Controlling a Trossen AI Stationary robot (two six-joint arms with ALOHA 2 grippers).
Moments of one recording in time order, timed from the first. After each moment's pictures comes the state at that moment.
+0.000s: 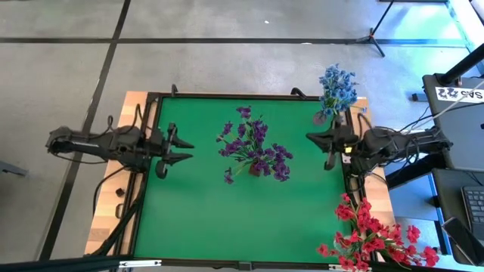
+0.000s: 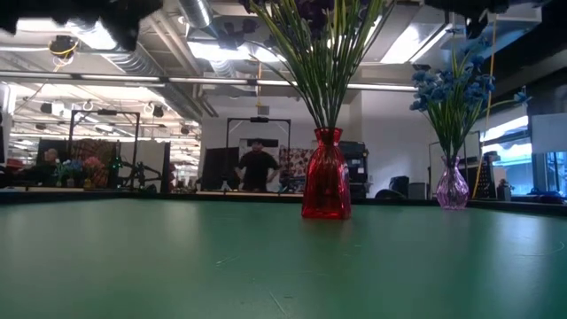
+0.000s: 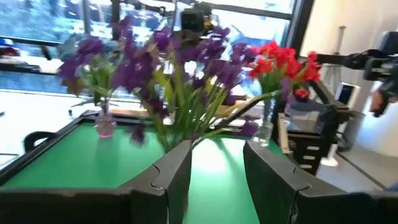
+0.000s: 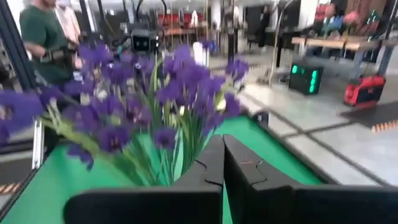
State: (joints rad) left arm -0.08 0.44 0.39 0.06 -0.05 -0.12; right arm 0.23 0.51 0.59 -0.08 0.46 0.06
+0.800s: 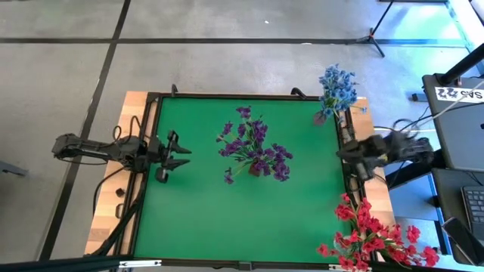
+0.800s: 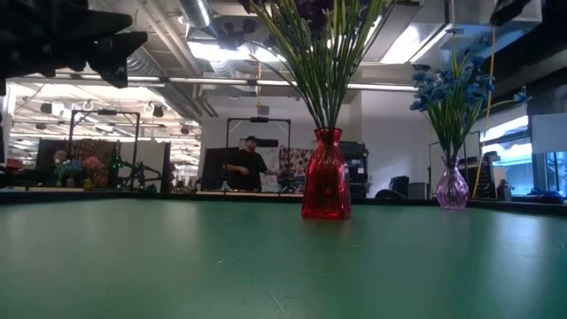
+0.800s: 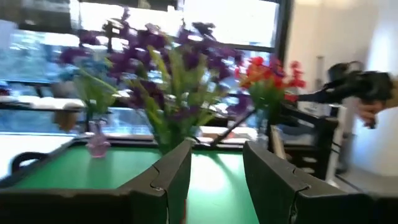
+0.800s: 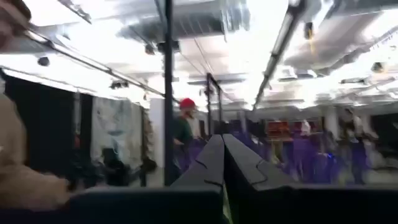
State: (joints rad) left arm -0.08 0.21 0.01 0.39 -0.03 -0.07; right arm 0.23 0.04 0.27 0.24 -0.04 0.02
